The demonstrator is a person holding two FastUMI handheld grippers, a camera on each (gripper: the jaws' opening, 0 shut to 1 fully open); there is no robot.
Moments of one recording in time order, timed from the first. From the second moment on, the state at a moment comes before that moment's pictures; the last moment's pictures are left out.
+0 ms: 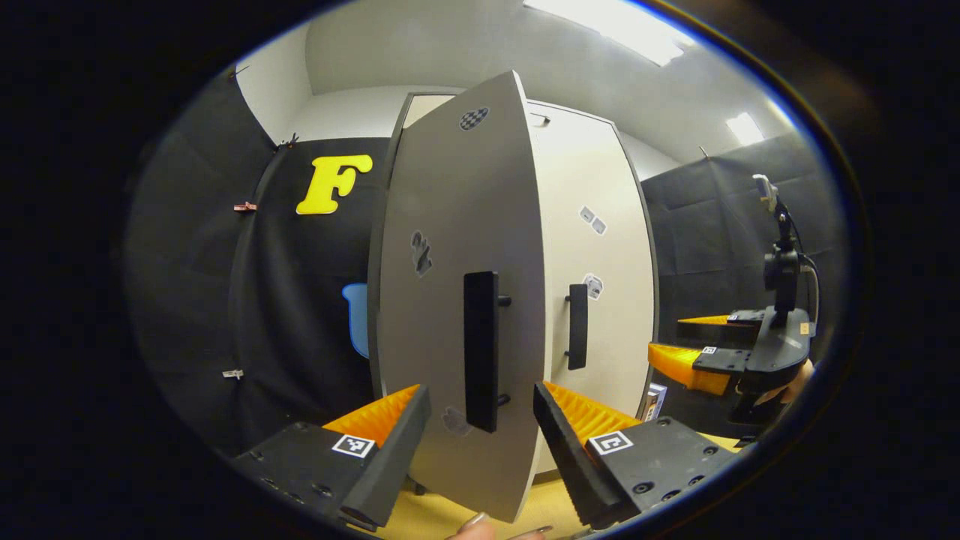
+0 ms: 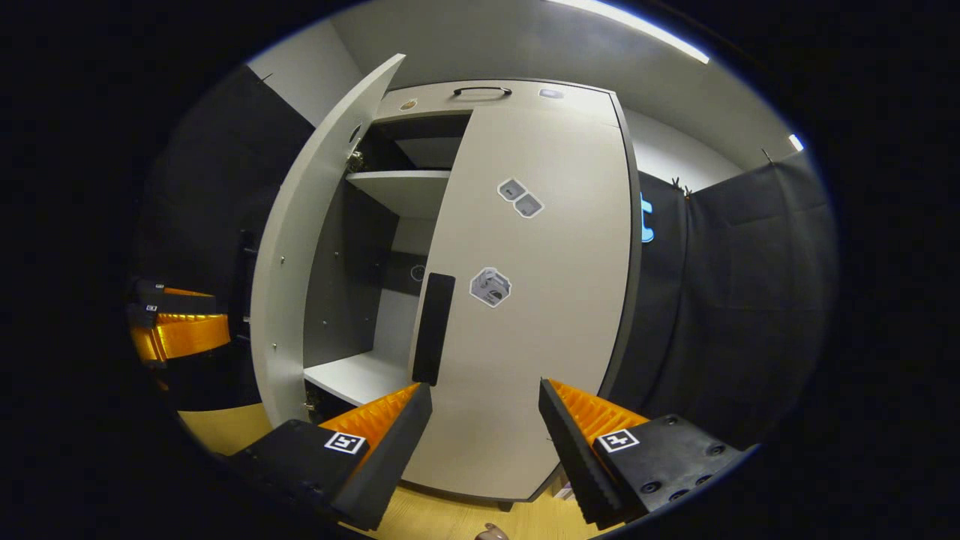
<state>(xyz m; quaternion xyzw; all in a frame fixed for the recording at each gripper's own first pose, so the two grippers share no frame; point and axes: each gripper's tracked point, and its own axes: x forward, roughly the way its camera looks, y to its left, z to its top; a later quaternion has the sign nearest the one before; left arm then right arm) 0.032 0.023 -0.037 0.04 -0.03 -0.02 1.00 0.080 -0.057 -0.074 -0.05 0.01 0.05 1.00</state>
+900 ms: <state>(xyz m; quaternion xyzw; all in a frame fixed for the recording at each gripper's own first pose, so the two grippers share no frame) 0.021 -0.004 -0.059 0.05 -0.01 -0.08 1.00 0.037 -0.059 -0.053 0.03 0.04 -0.01 1.00</state>
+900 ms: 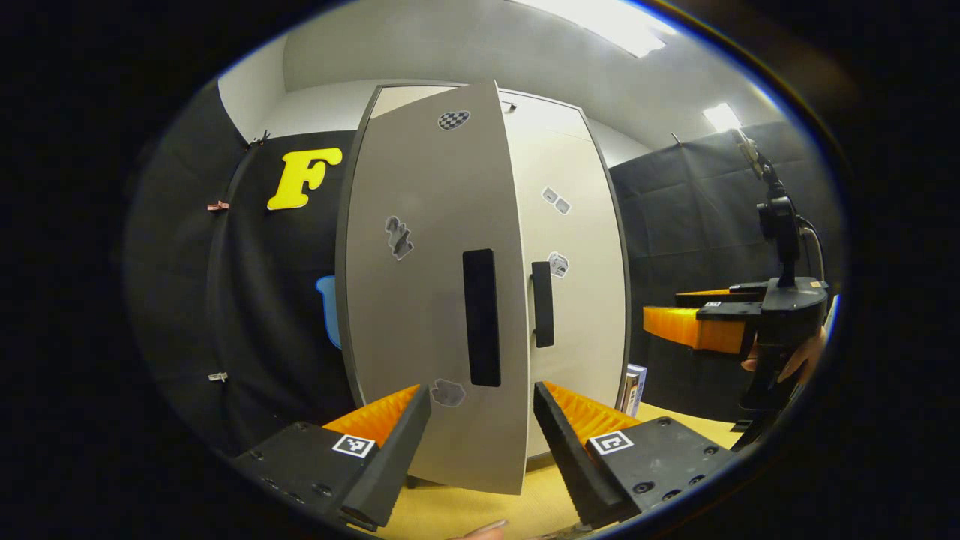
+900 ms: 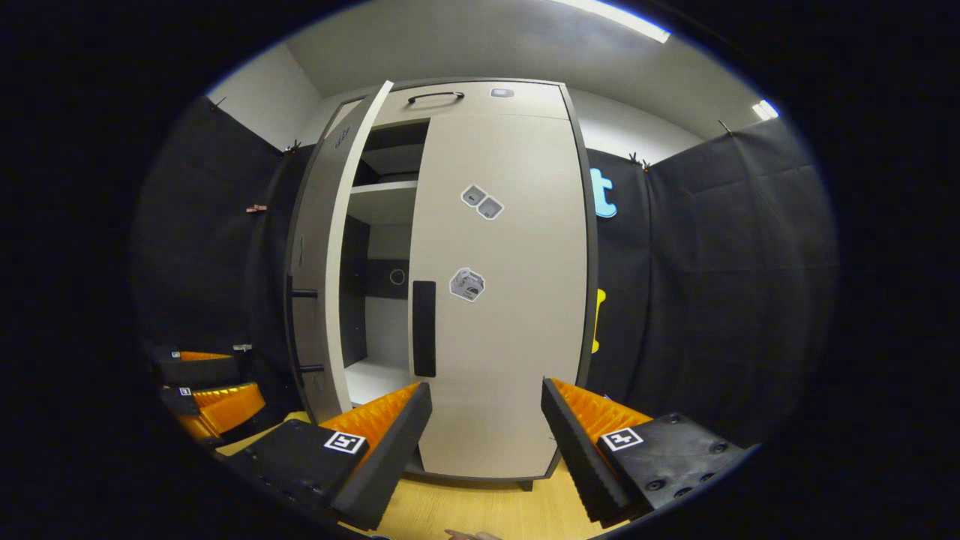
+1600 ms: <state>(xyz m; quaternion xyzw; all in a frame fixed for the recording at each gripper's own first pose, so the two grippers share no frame) 0.037 -0.010 -0.053 0.03 -0.01 -0.05 1.00 0.023 -0.055 -0.039 0.02 0.03 0.00 1.00</state>
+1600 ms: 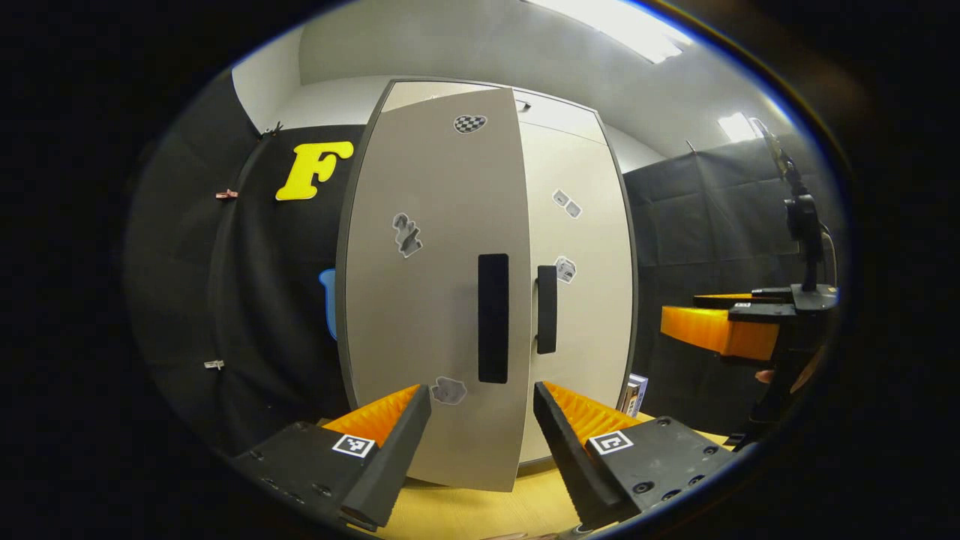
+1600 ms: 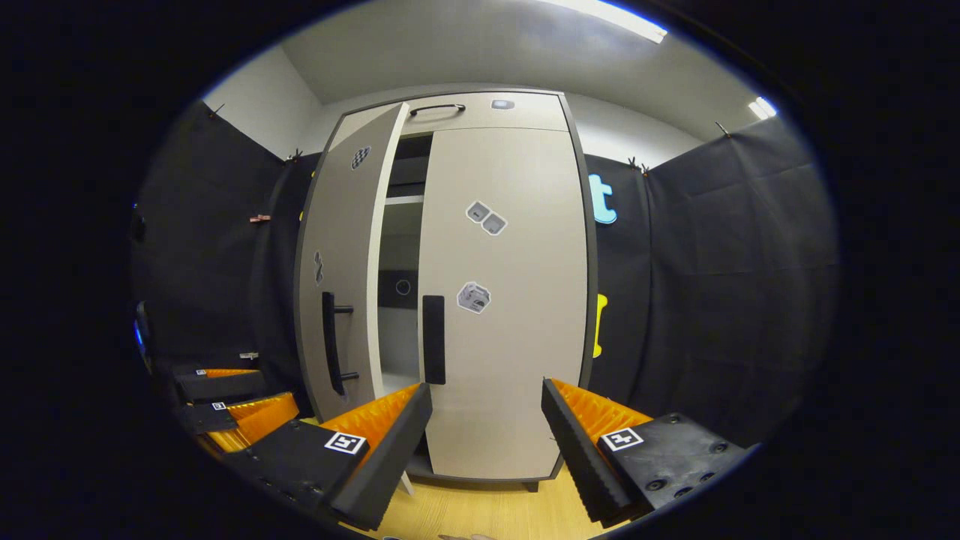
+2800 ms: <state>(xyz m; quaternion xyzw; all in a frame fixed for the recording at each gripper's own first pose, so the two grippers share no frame) 0.044 -0.019 -0.045 0.05 -0.02 -0.02 1.00 0.015 -0.052 -0.033 0.02 0.02 0.02 1.00</state>
